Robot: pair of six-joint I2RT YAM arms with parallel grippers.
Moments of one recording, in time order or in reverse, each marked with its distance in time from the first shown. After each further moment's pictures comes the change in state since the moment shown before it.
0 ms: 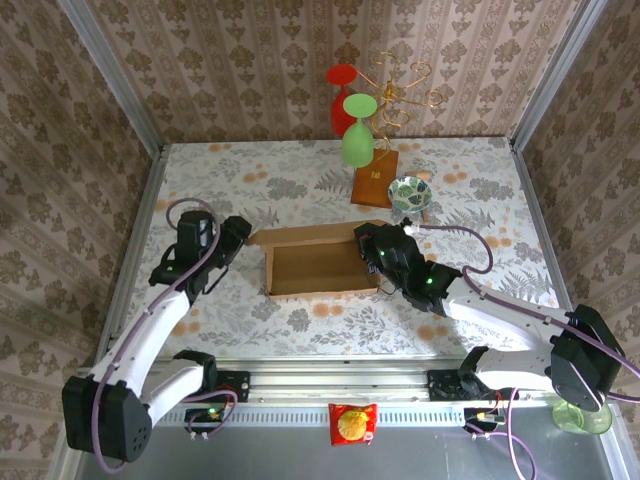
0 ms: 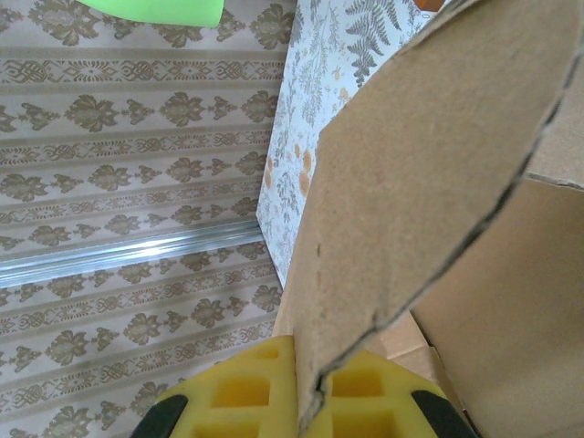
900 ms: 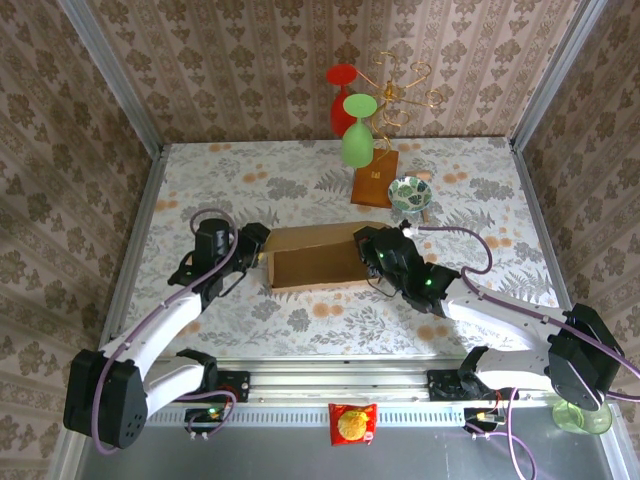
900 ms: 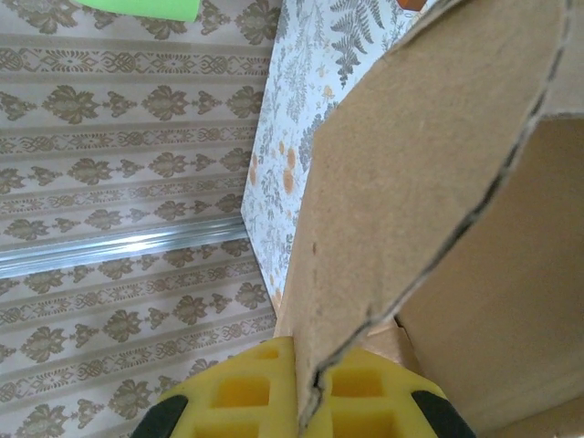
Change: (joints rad) left arm -0.100 0.058 -0.140 0.272 0.104 -0.221; right arm 0.000 0.006 -0.022 0.002 -0.013 -0.023
